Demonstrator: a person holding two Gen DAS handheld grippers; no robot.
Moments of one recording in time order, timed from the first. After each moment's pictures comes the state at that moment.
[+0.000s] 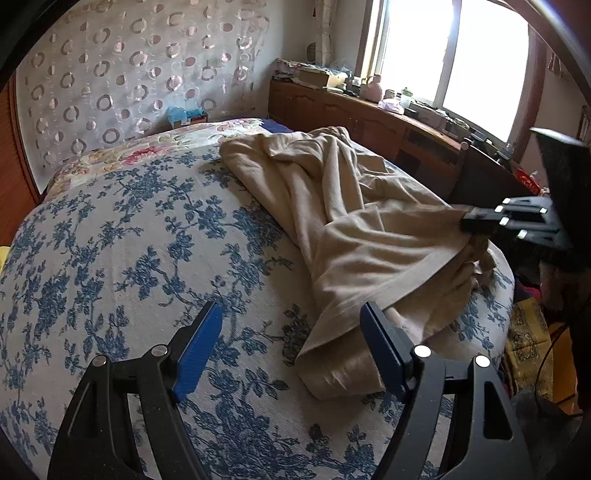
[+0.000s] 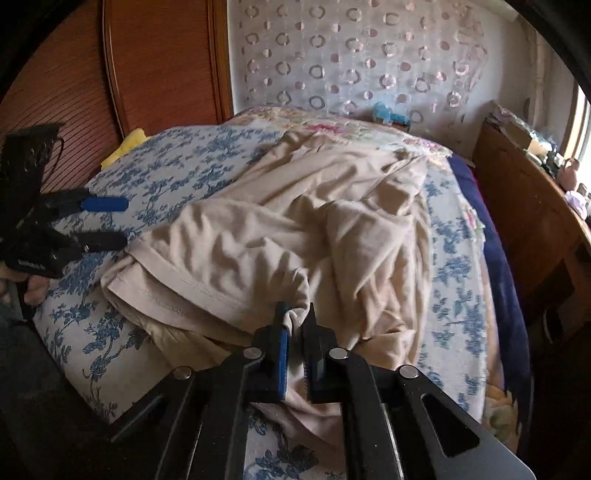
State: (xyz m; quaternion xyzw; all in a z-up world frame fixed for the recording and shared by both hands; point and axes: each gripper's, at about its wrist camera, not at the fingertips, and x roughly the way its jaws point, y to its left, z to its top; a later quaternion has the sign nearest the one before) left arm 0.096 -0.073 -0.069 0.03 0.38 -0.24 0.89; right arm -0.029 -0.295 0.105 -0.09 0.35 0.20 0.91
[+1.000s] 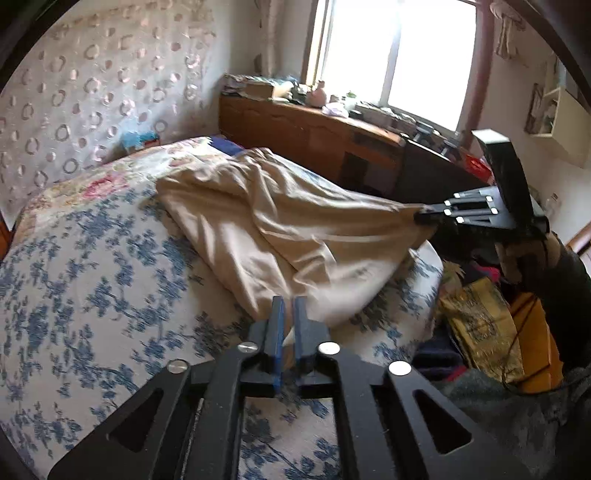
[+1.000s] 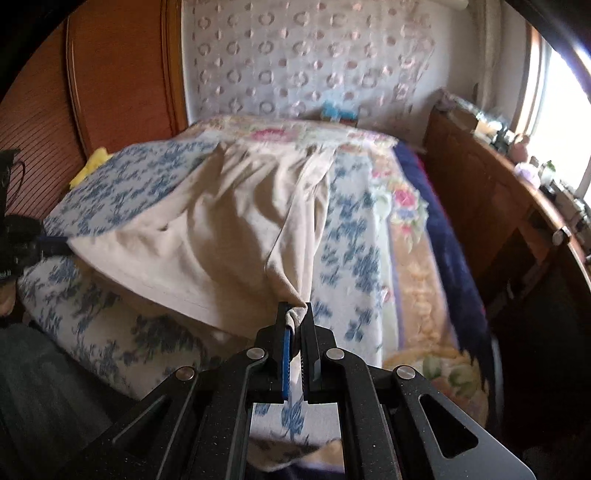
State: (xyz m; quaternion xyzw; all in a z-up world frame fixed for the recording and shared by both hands) left arm 0.043 -0.104 -0.020 0.05 0.35 -0.32 0.88; right arm -0.071 -0.345 0.113 -0.09 0.38 0.12 0.91
